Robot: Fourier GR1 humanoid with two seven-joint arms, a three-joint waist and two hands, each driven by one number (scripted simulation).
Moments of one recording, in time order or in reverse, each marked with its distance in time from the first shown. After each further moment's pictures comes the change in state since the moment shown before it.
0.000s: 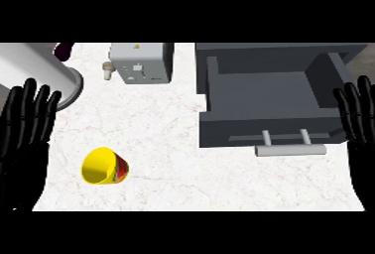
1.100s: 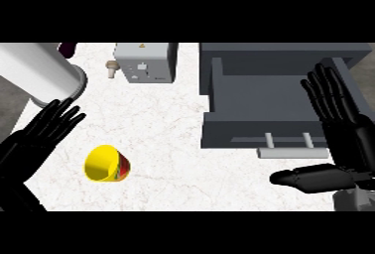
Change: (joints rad) left arm -0.050 0.284 0.147 0.513 0.598 -0.673 0.007; right arm -0.124 -0.027 -0.023 0.184 -0.105 0.113 0.082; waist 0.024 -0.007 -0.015
